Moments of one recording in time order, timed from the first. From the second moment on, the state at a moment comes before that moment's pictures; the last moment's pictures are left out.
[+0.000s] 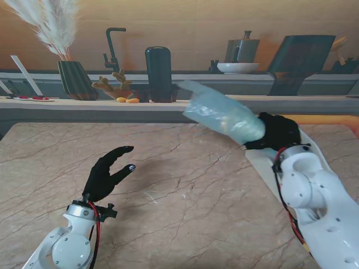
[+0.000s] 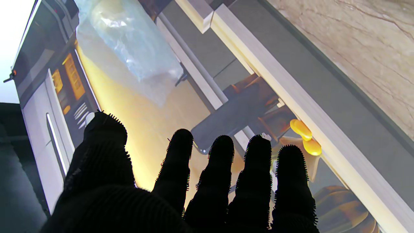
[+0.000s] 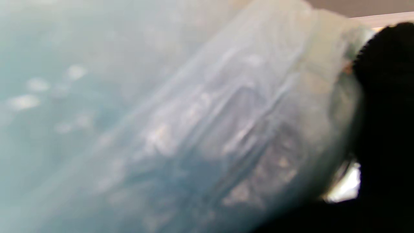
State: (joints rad) left arm 1.76 -1.19 -1.34 -1.65 0.46 -0.43 0.39; right arm -1.57 -1.09 1.49 -1.81 -0.97 0.18 0.06; left_hand 0.85 -0.15 -0.01 -0.06 0.54 0.12 0.27 0.40 0.59 0.25 0.19 0.33 0.45 0.32 0.29 0.40 0.11 0.29 0.68 0.41; right_hand 0.47 -0.86 0.53 -0.11 0.62 0.13 0.77 0.46 1.03 0.27 0.70 0.47 1.06 0.19 0.93 0.72 0.50 0.21 1.16 0.72
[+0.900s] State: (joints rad) left arm 1.74 -1.17 -1.31 -1.64 0.45 -0.39 0.31; right arm -1.62 -1.11 1.56 -1.48 -0.92 0.33 -0.28; left_hand 0.85 -0.15 -0.01 -0.06 0.54 0.12 0.27 0.40 0.59 0.26 0.18 0.33 0.45 0.32 0.29 0.40 0.11 0.29 0.68 0.41; right_hand 0.47 -0.86 0.53 -0.11 0.62 0.13 0.76 0.46 1.02 0.27 0.73 0.46 1.04 0.20 0.97 0.72 0.48 0.23 1.19 0.72
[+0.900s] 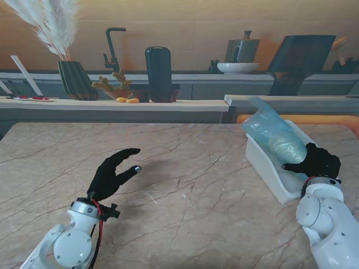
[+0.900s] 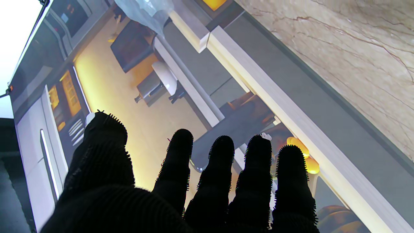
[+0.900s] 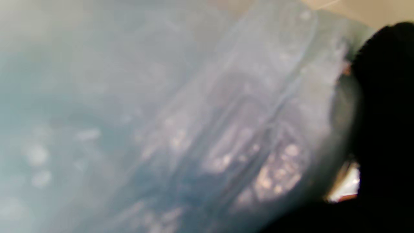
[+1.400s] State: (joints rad) left arm 1.73 -1.17 -1.31 -1.64 0.44 -0.38 0.29; right arm -1.53 -1.11 1.51 -1.39 -0.81 0.36 -0.18; left_hand 0.85 -0.15 -0.01 -0.06 0.54 0.12 0.27 0.40 0.59 0.26 0.18 0.33 0.45 0.32 0.29 0.40 0.11 0.29 0.68 0.41; right_hand 0.51 -0.86 0.53 -0.11 0.60 0.15 0.75 0.44 0.96 0.28 0.73 0.43 0.98 0.22 0.95 0.71 0.43 0.23 1.18 0.71
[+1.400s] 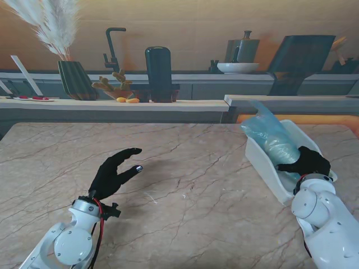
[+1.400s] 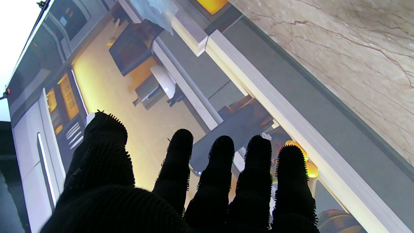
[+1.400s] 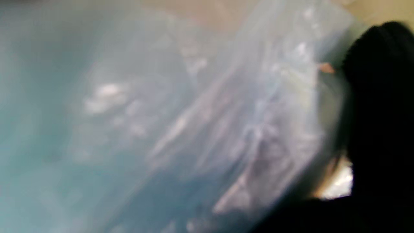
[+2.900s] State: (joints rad) left arm 1.71 -1.17 -1.30 -1.63 0.43 -0.39 0.31; right arm -1.57 -1.08 1.49 -1.51 -0.94 0.55 0.00; left_hand 0.85 -0.15 -0.01 -0.06 0.57 0.12 0.27 0.40 0.59 0.26 0.18 0.33 0.46 0.32 0.29 0.40 0.11 0.29 0.69 0.41; right_hand 0.32 -0.52 0.61 -0.03 0.36 0.14 0.36 0.67 0.34 0.31 0.62 0.42 0.50 0.23 0.68 0.64 0.19 0.21 1.08 0.77
